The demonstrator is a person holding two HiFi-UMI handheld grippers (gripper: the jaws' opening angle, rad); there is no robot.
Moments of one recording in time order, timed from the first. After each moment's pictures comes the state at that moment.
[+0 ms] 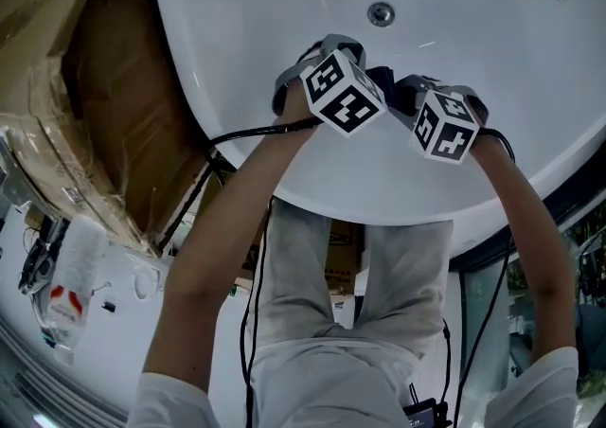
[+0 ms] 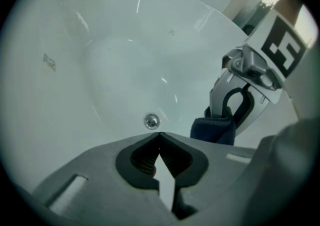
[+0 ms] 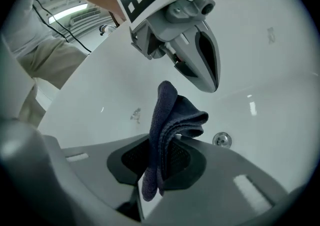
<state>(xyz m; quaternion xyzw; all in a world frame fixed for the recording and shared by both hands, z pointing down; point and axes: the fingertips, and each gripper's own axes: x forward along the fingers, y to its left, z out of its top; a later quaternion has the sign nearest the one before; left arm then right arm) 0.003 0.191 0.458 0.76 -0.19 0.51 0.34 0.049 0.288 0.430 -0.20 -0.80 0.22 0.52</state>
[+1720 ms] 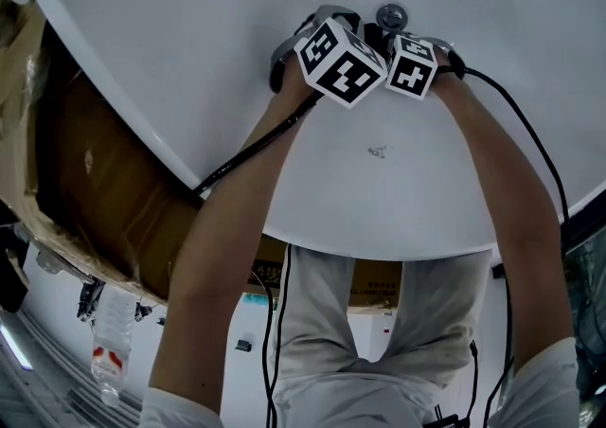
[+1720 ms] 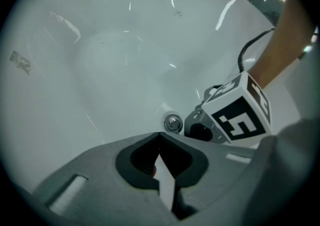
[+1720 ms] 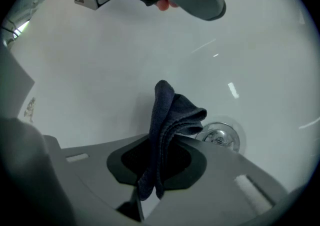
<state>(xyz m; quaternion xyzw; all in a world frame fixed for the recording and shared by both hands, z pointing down) -0.003 0.132 0.551 0.77 -0.16 0.55 0.29 0.012 0.245 0.625 -0.08 -0.78 0.27 0.56</state>
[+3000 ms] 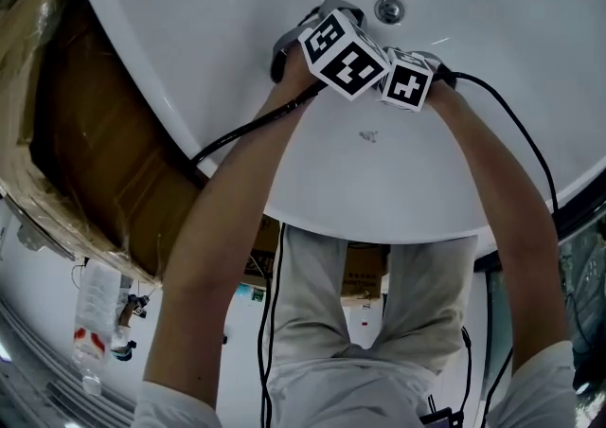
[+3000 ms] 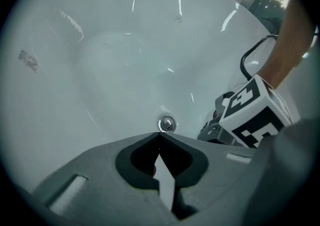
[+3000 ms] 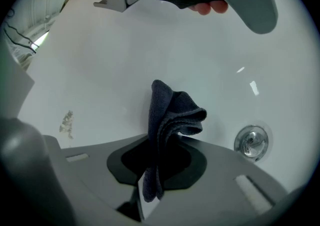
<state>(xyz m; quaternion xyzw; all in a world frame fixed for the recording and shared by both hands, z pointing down) 0.004 0.137 0.523 0.78 -0.17 0.52 0.31 -0.005 0.296 0.564 -0.17 -0.77 0.32 0.53</state>
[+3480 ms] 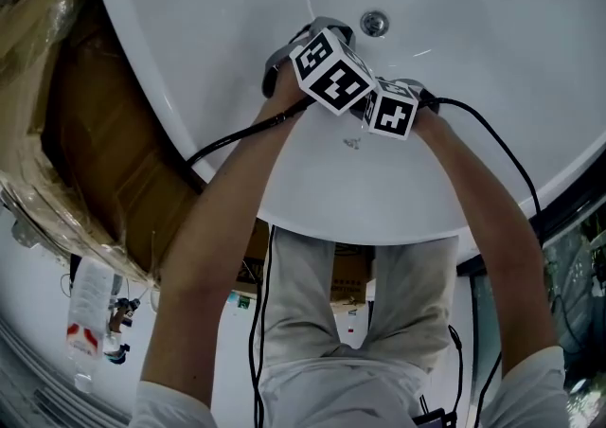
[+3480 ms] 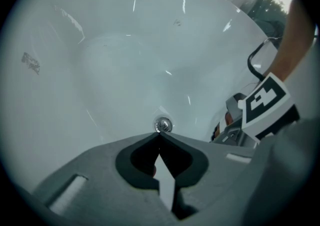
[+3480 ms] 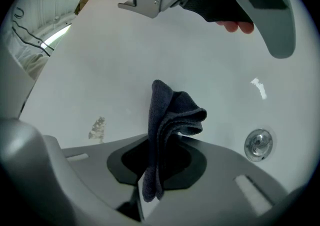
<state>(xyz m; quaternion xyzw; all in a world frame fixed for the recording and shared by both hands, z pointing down) 0.004 0.144 0.513 0.77 -0.17 0.53 0.32 -0.007 0.320 0.517 -0.21 -0.77 0.32 0.50</state>
